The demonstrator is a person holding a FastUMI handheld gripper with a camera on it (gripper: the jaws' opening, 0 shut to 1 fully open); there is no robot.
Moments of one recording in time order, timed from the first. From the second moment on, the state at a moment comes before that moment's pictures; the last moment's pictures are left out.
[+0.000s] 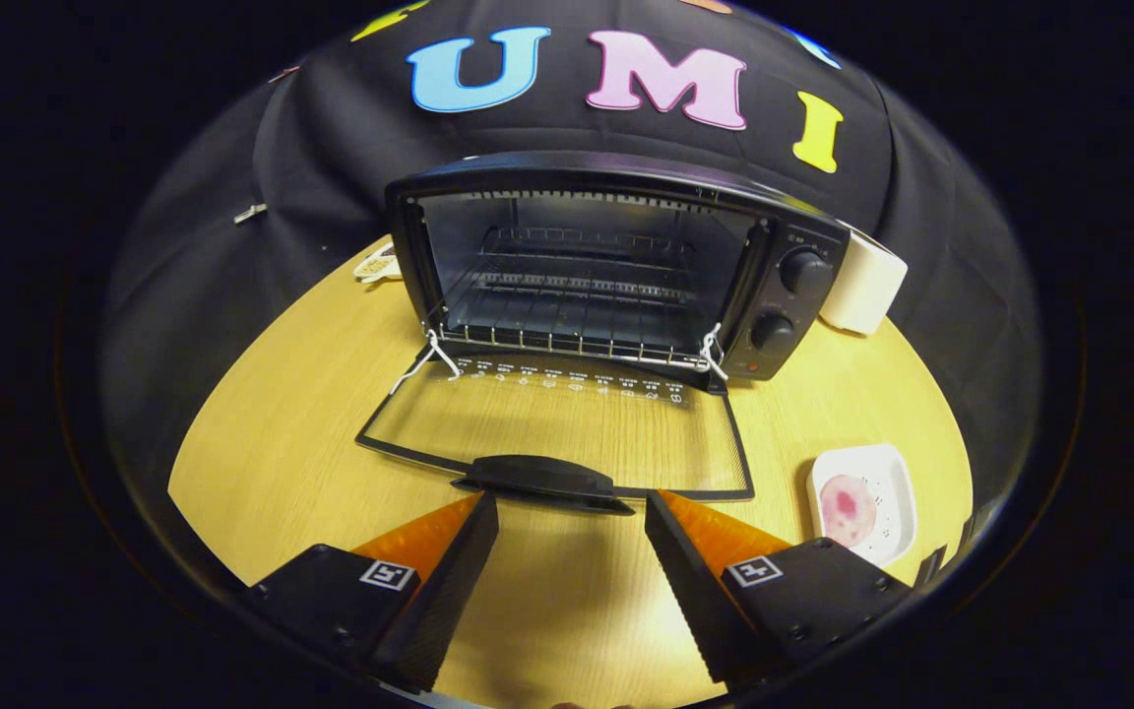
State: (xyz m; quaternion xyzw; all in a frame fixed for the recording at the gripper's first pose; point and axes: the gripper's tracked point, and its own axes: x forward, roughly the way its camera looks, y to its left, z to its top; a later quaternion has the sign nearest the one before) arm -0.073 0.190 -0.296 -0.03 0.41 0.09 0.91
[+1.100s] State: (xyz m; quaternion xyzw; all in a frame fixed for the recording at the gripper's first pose) arm -0.025 -0.077 -0.235 0.01 0.39 0.05 0.92
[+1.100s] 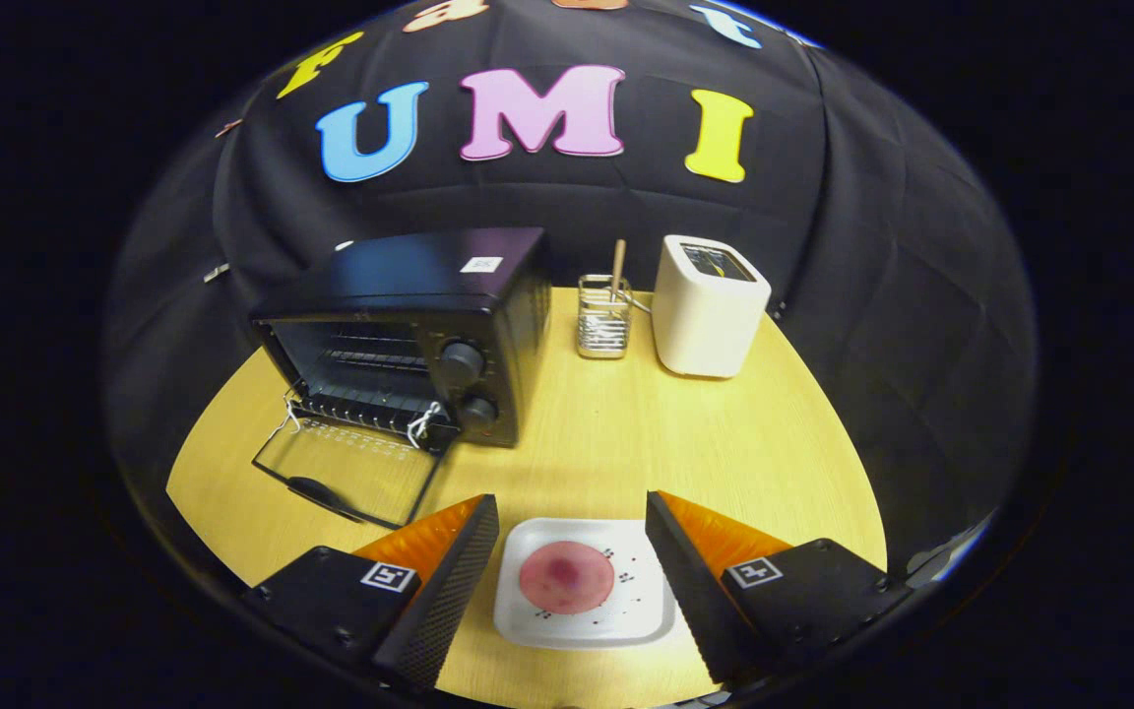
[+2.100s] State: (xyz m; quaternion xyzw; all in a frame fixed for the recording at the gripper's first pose) arm -0.066 -0.190 -0.339 0.05 0.53 0.05 0.84
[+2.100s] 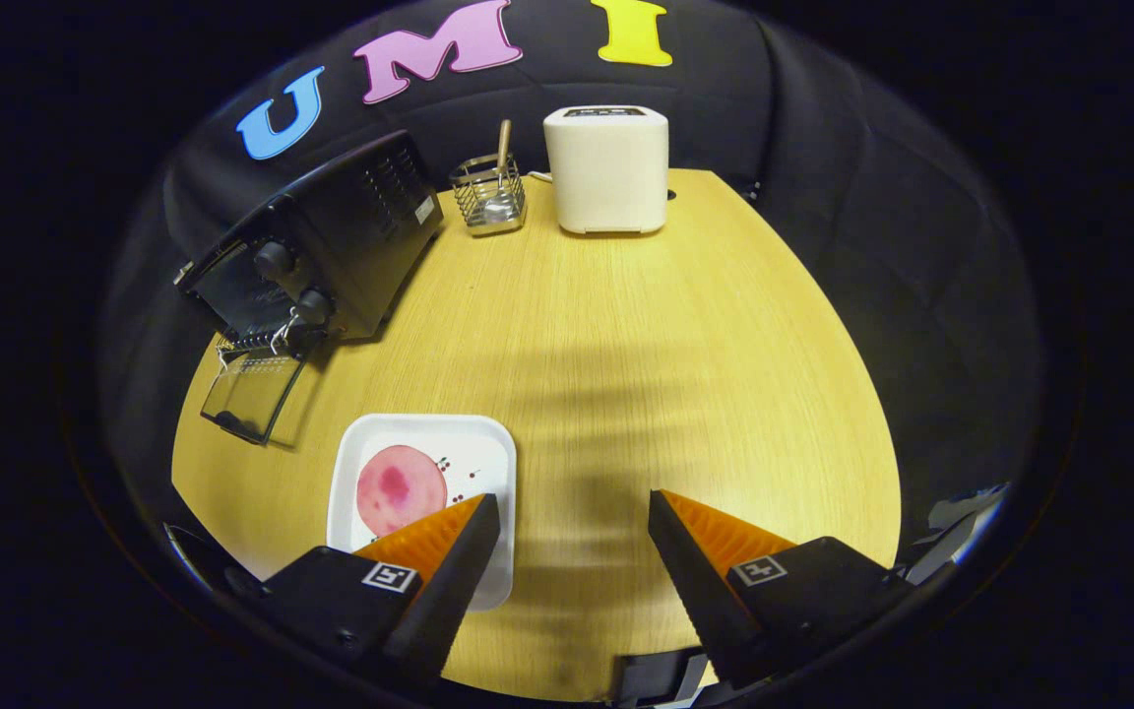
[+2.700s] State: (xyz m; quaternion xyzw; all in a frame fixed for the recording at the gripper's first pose) arm -0.080 -0.161 -0.372 0.02 0.58 0.08 0.81
